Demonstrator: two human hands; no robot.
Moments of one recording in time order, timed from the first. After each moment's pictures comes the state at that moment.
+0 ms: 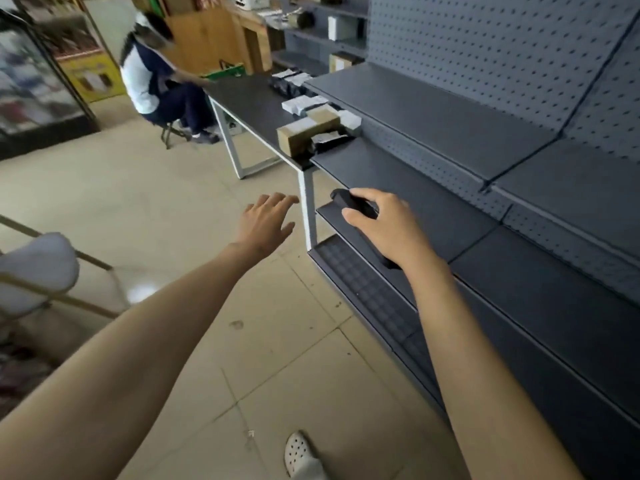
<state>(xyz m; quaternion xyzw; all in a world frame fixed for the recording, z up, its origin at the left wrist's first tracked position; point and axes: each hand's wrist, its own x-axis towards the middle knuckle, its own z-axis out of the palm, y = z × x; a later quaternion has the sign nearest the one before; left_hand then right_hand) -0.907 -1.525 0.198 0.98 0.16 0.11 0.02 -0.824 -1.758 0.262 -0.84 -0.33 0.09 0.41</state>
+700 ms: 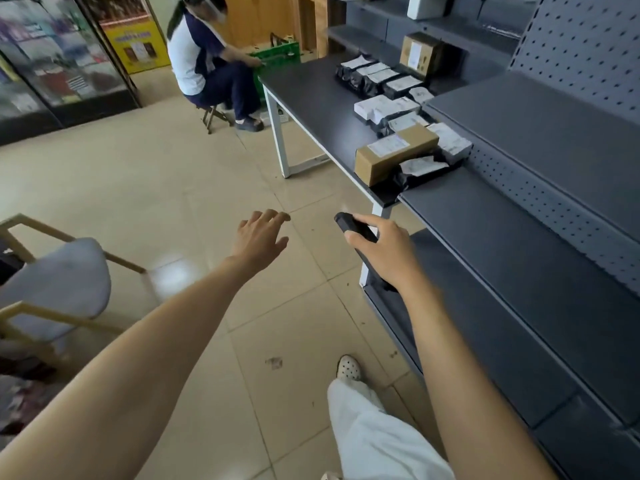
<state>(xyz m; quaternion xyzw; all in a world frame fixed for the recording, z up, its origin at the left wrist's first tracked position) -0.822 -1.153 0.142 0.96 0.28 0.02 0.05 -0.699 -1.376 0.195 -0.82 -0.33 0.19 0.42</state>
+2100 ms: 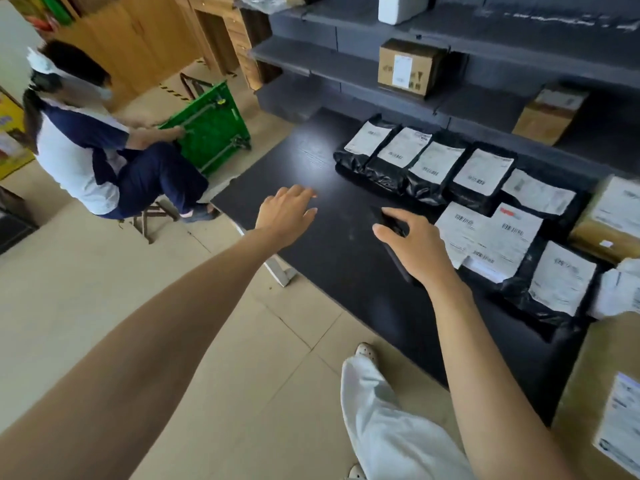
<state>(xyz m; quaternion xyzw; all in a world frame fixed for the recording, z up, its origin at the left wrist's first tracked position) -0.143 -0.425 0.147 1.00 0.07 -0.01 0.02 -0.136 -0.681 0.169 -0.86 -0.11 0.15 0.47</state>
